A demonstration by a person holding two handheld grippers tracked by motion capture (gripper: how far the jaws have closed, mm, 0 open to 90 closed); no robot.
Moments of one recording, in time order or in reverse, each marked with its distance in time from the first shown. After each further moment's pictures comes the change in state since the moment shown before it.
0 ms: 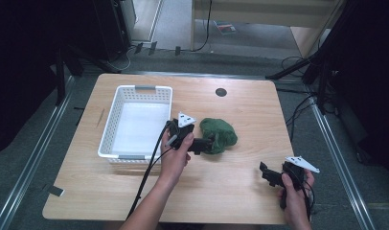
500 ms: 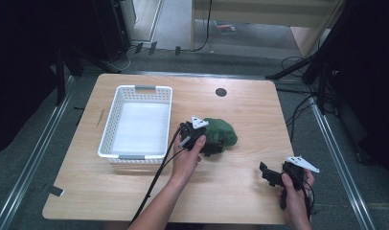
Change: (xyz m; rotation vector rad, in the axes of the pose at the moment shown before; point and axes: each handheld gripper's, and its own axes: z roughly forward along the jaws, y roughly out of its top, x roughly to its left) left arm -0.013 -0.012 0.043 0.059 0.002 -0.005; right arm 0.000 0.000 0.000 0.001 0.004 0.000
